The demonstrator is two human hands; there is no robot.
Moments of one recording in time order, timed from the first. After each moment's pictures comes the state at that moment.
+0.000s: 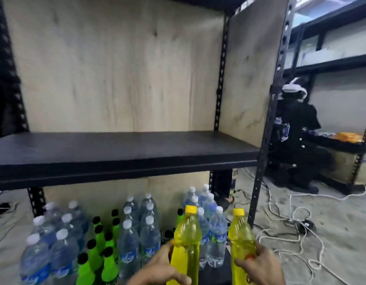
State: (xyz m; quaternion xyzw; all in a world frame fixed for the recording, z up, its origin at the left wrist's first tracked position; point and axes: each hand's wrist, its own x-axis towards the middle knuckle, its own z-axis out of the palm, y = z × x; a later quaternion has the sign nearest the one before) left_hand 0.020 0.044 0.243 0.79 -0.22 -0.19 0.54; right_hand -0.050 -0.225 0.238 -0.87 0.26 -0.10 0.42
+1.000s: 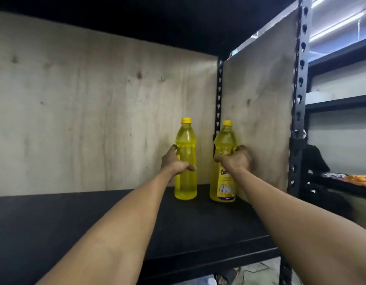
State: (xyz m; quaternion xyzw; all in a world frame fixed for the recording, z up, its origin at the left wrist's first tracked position) left_hand 0.348 -0.087 0.552 0.82 -0.13 0.17 0.53; right_hand 0.288 -0.261 0.567 -0.77 0.17 -0.39 0.47
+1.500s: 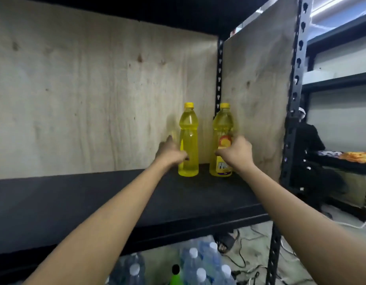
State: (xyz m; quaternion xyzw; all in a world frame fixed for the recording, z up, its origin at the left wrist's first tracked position) left_hand 0.295 -0.056 0.546 0.90 -0.10 0.14 0.41; right_hand 0.225 -0.241 0.543 -0.84 0.11 -0.36 0.39
